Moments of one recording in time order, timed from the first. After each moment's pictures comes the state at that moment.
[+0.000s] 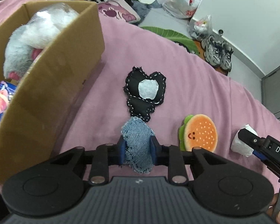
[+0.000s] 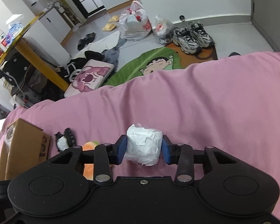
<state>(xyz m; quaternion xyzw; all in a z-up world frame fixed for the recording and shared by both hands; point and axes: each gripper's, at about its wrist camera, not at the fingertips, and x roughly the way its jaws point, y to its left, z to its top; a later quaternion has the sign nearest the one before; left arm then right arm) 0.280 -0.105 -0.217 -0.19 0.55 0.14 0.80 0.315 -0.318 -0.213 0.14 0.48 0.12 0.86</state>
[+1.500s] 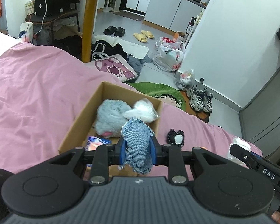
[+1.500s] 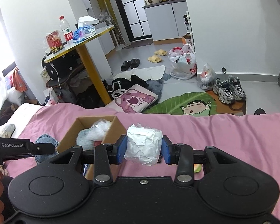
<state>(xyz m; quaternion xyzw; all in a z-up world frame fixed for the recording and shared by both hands) 0.171 0.021 -0.077 -0.18 0.41 0.10 0.89 0.226 -0.200 -0.103 0.07 0.36 0.21 0.91</state>
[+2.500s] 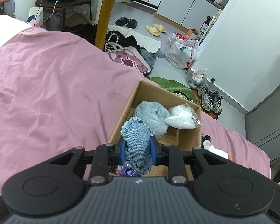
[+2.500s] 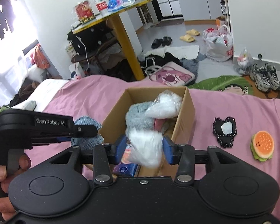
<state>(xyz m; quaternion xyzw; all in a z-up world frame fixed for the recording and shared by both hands) 0.177 0.102 -0.109 -0.22 0.43 0.11 0.87 0.214 -0.090 -0.126 0.05 0.41 0.28 0.87</state>
